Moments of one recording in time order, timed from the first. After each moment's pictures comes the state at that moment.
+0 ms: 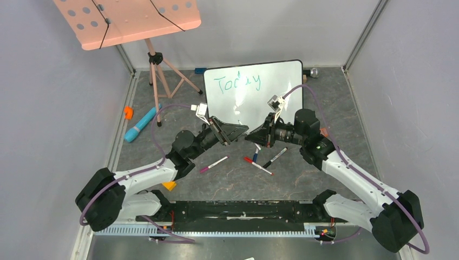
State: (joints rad) left arm -0.79 1.18 0.49 0.90 0.17 -0.99; right arm 0.57 1.03 0.72 0.12 -0.64 0.39
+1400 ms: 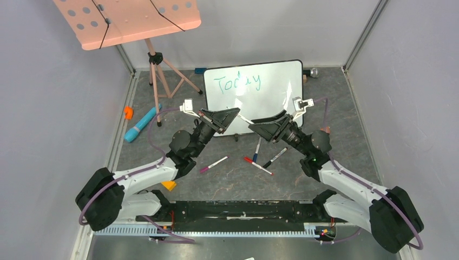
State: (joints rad) left arm -0.81 1.20 0.53 1.03 -0.12 -1.20; right arm 0.55 1.02 0.43 0.95 -0.44 0.99
